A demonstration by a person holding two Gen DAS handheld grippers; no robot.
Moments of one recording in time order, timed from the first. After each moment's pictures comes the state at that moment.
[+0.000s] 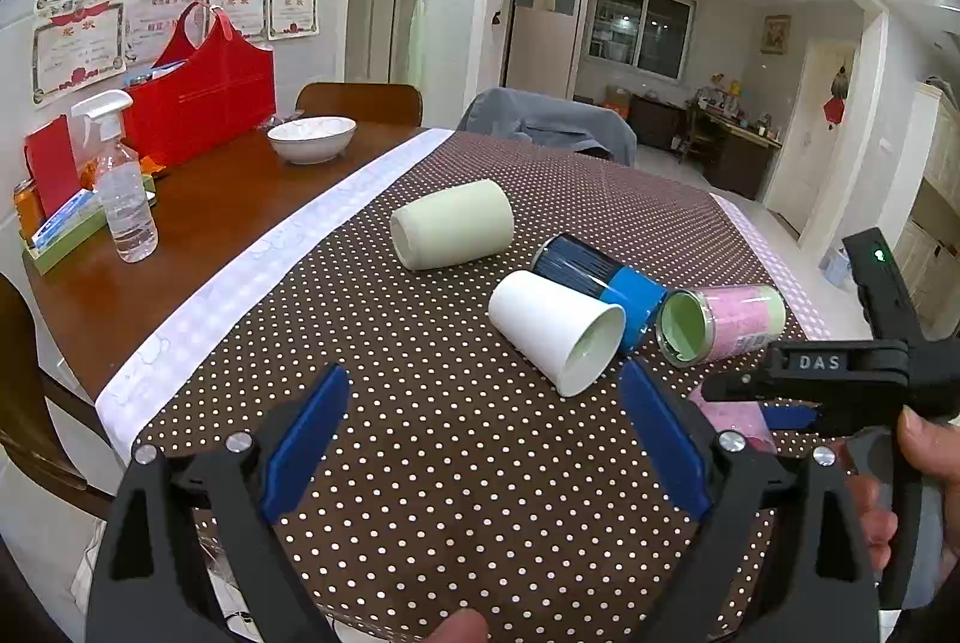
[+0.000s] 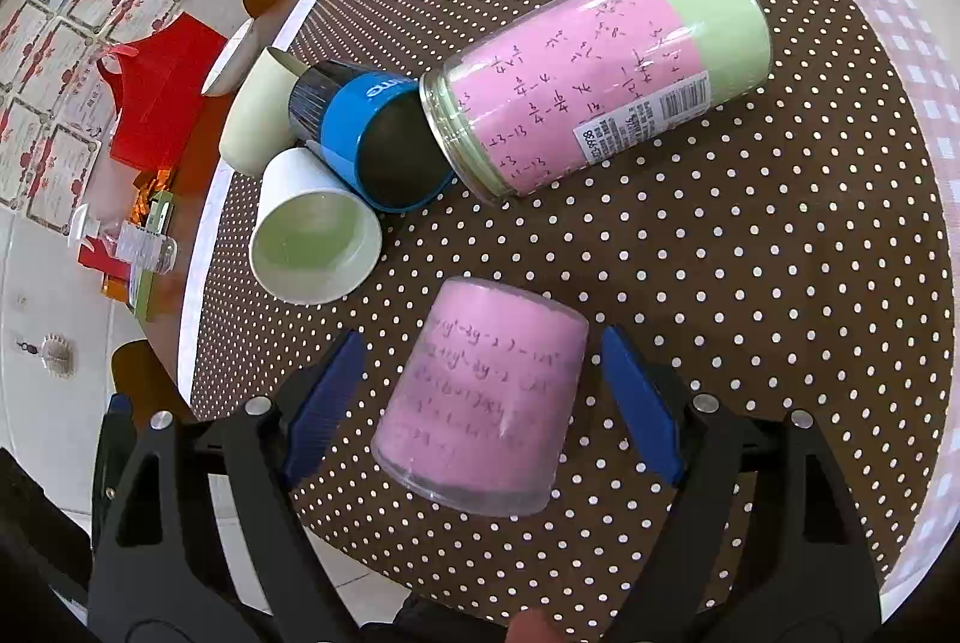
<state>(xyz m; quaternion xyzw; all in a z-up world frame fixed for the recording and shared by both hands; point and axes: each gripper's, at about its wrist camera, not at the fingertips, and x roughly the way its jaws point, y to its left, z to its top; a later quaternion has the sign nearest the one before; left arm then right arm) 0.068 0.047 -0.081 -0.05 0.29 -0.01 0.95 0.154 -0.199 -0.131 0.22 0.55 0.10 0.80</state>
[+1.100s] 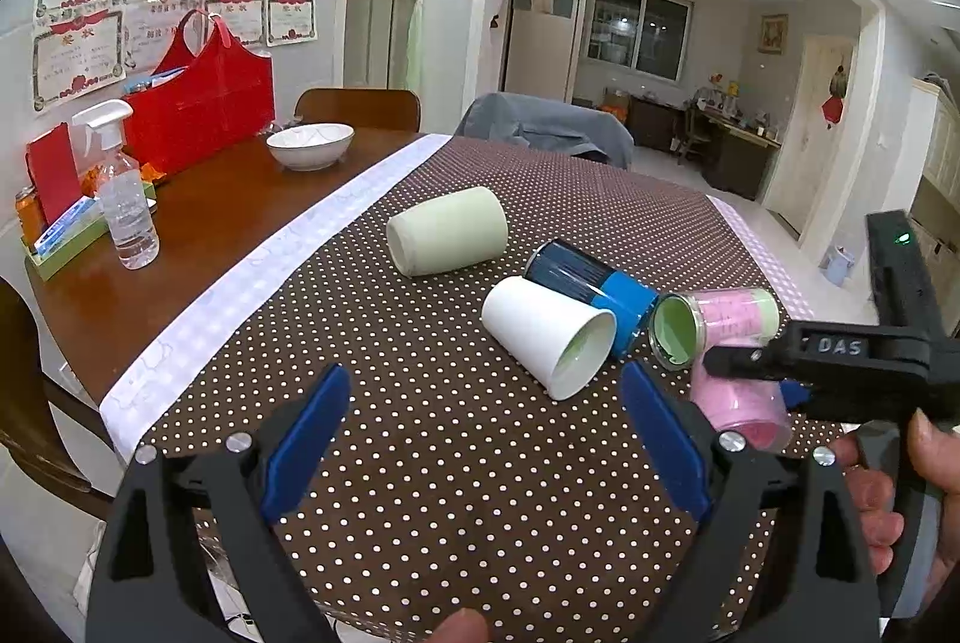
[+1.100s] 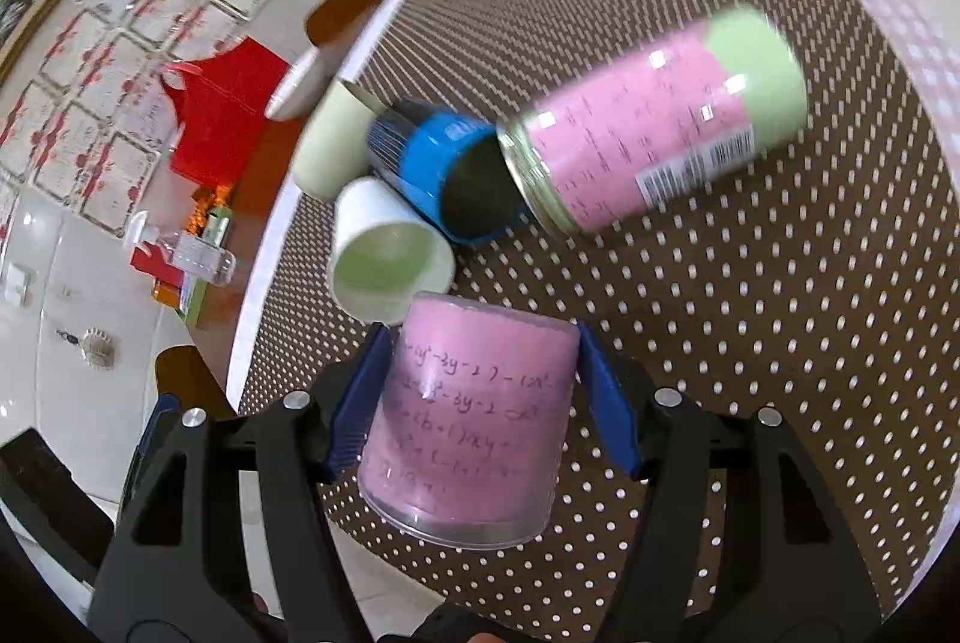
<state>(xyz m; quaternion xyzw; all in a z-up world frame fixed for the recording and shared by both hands) 0.063 0.043 -0.074 -0.05 0.29 -0.01 0.96 0.139 -0.206 -0.107 0.24 0.47 0.17 0.83</state>
